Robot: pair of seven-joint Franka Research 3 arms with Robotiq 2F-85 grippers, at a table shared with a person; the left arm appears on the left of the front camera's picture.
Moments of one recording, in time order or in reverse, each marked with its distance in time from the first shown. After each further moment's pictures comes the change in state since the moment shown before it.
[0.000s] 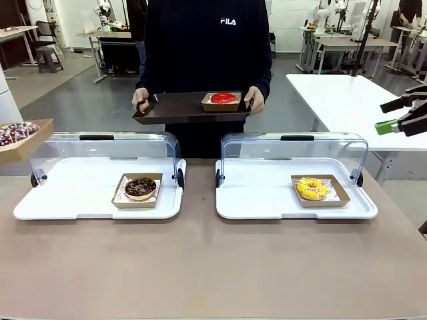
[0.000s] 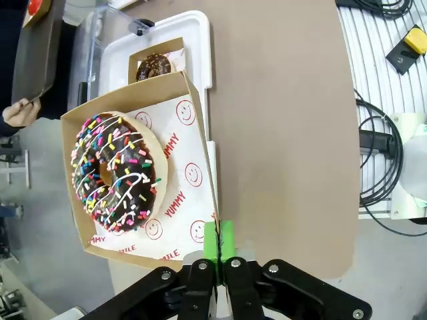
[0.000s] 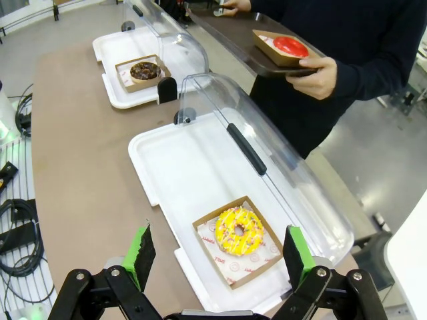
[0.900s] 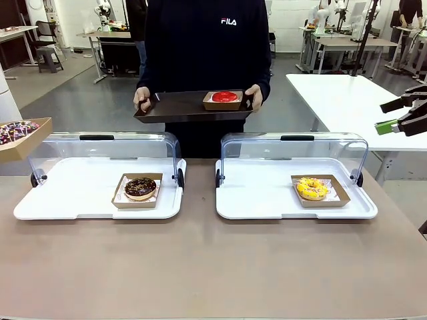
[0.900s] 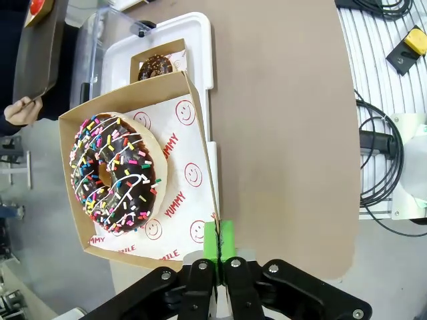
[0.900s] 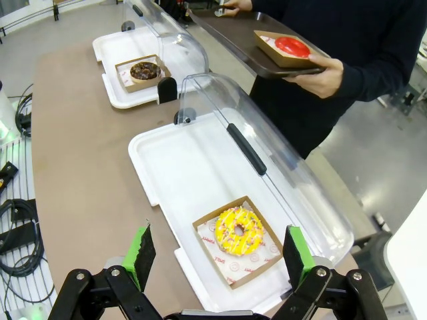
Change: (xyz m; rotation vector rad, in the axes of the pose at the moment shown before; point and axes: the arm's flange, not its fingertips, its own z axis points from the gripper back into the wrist) left arm -0.002 -0.001 0.002 0.005 -0.006 0.000; right arm 0.000 0.000 0.000 0.000 0.000 0.000
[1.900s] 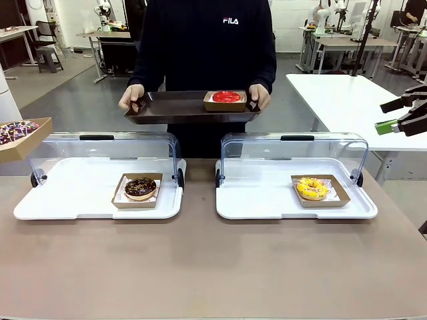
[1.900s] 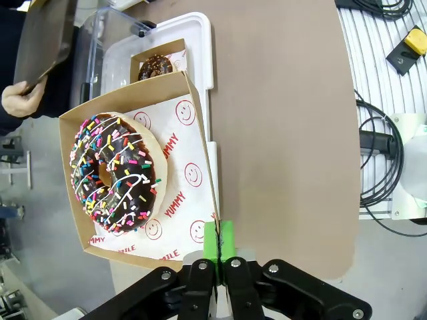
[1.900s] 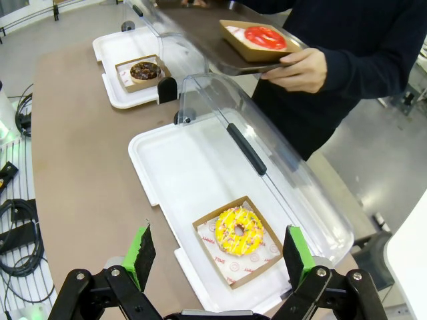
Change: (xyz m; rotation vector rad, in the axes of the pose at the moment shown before) left arm 0.000 0.000 0.000 0.000 0.000 0.000; right arm 0.000 0.000 0.000 0.000 0.000 0.000
